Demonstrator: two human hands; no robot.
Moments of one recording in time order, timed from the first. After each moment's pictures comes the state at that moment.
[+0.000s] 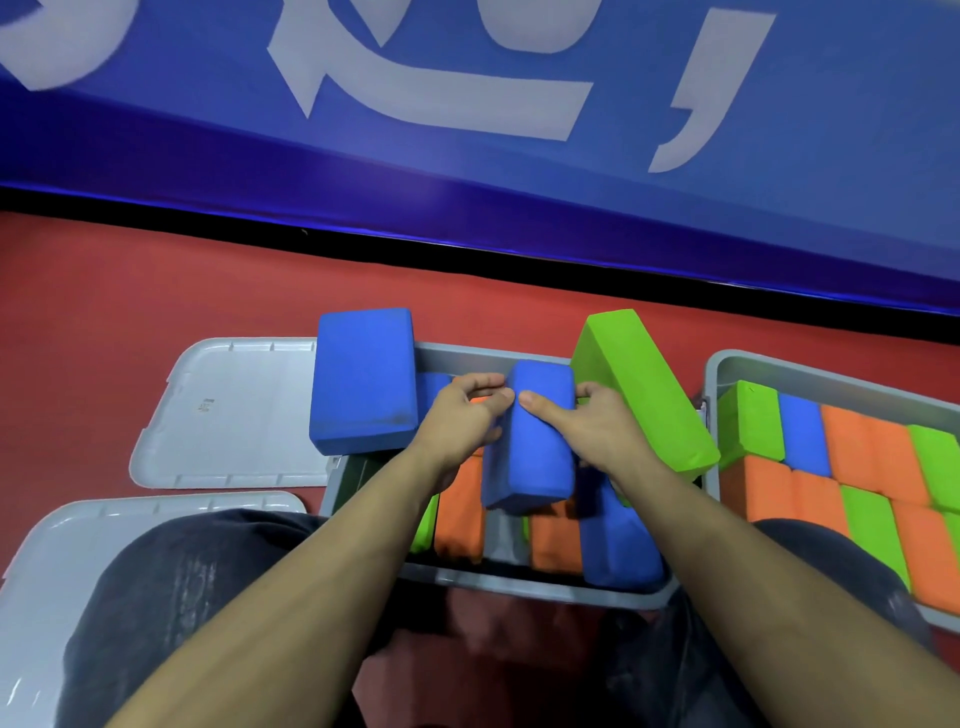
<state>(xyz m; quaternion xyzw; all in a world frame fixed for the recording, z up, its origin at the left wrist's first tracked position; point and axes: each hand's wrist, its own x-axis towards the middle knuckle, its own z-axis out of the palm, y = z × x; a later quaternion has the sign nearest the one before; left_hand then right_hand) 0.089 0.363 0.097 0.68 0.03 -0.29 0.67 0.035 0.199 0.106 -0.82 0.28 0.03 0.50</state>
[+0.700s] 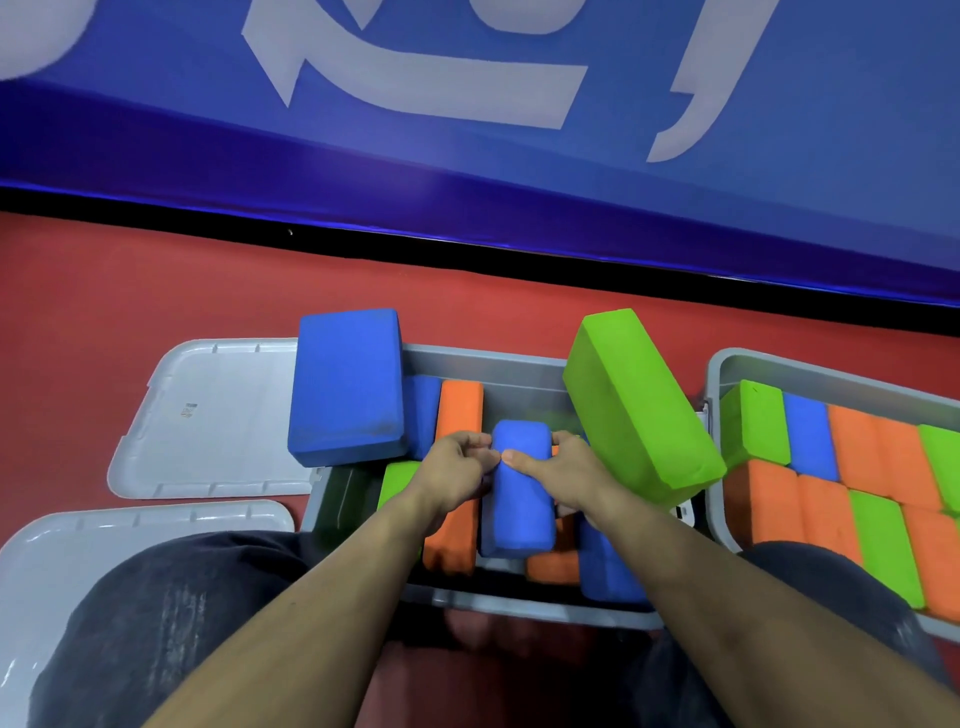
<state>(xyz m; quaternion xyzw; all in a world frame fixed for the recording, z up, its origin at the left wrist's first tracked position) 0.083 0.359 0.033 0.71 0.07 -0.35 0.61 0.041 0.195 0.013 -0.79 0.30 0.15 0.52</state>
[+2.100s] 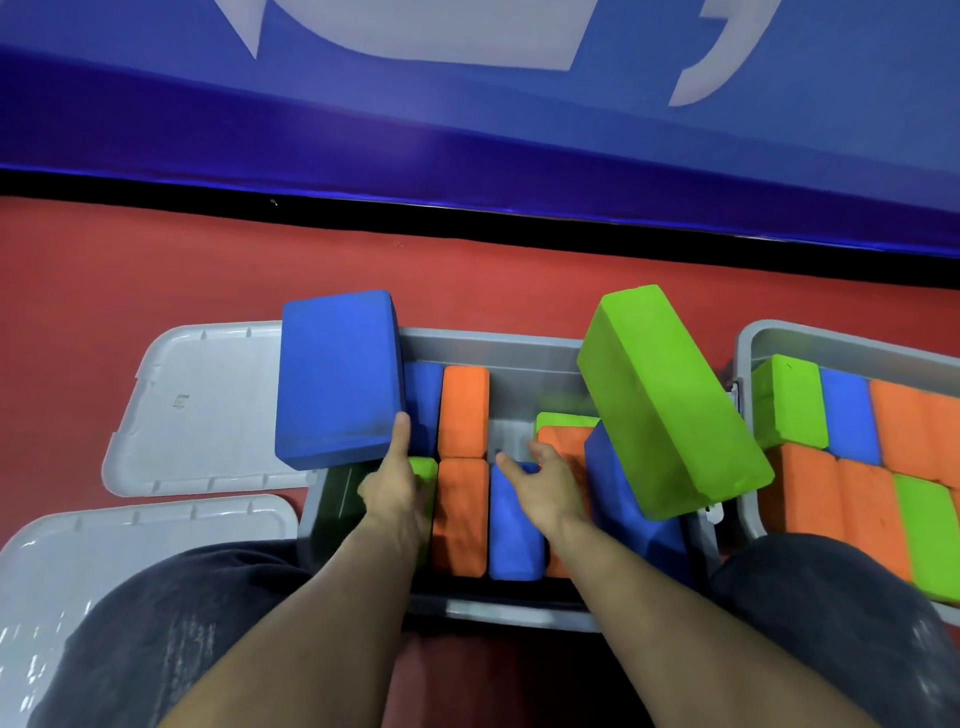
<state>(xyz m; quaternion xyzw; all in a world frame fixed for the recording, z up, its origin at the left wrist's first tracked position) 0.100 0.388 -0.004 0.55 0.43 -0.18 0.69 0.047 0.235 -0.040 -0.77 0.36 0.13 0.51</state>
